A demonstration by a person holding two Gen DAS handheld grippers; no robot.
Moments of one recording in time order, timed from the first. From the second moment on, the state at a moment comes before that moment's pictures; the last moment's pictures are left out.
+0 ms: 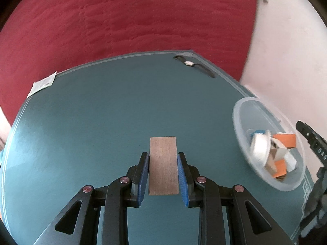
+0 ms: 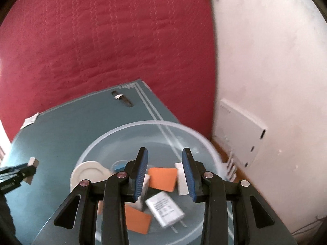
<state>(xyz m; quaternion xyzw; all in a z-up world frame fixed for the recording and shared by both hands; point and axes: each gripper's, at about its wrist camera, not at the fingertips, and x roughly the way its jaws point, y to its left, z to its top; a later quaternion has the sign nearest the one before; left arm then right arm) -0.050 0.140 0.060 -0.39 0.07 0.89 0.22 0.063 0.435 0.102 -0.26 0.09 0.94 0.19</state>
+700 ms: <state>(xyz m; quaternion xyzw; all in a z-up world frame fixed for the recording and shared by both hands) -0.054 0.237 0.085 -0.36 0.09 0.87 0.32 0.073 0.440 0.097 -0.27 0.10 0.95 0.16</state>
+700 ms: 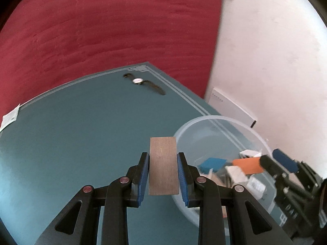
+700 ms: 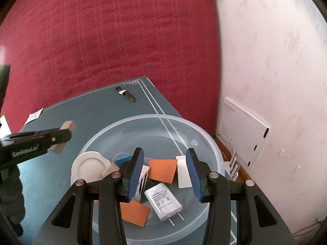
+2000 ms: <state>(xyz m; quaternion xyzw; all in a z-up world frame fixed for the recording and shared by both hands) -0.044 0.281 0.083 -0.33 0.11 0.87 0.35 0.076 0.446 0.099 -0.26 0.11 0.95 0.16</state>
